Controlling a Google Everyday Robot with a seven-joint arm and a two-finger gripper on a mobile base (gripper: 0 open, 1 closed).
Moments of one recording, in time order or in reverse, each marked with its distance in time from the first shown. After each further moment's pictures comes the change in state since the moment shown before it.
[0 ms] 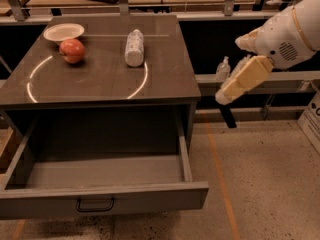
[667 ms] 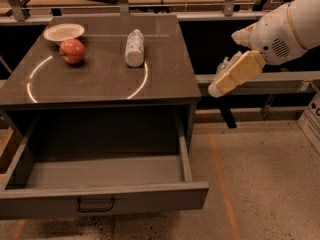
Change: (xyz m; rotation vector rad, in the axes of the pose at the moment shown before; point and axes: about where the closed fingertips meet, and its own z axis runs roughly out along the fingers) arm -0.017 -0.013 0.006 0.035 -0.076 0.020
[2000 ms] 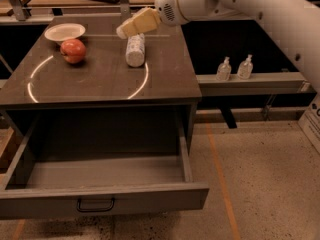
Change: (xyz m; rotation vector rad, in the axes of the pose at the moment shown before) arm -0.188 -0.077 0.148 0.099 -0.363 0.053
